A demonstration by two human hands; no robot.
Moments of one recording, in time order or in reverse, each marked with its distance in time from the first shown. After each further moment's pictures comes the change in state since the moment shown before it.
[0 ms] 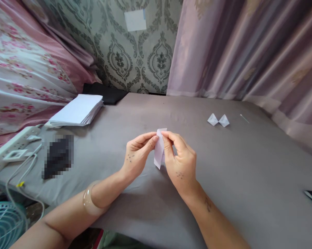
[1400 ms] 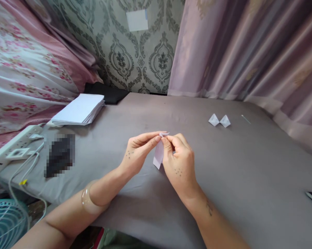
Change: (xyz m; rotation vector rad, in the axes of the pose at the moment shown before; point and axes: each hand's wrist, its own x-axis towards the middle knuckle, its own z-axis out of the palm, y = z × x) left_hand 0.003 0.013 -0.004 0.097 -0.150 0.044; right_hand 0.004 -0.008 -0.001 -0.012 -0.125 0.072
